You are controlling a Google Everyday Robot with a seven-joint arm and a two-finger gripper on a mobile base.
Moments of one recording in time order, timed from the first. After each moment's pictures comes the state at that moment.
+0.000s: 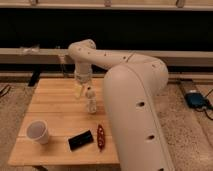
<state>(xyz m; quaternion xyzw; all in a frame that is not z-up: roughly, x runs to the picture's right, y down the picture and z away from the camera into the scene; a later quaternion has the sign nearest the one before) -0.114 0.017 0.819 -0.39 0.05 0.23 0.89</state>
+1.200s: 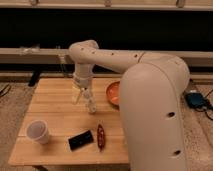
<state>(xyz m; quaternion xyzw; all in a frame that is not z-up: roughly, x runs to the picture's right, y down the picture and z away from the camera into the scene) -0.129 0.031 0.757 -0.42 0.03 0.27 0.86</state>
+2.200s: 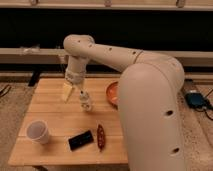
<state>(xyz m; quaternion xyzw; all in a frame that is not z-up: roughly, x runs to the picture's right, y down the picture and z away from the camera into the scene) -0.169 0.033 0.718 -0.49 -0.01 0.25 0.84</state>
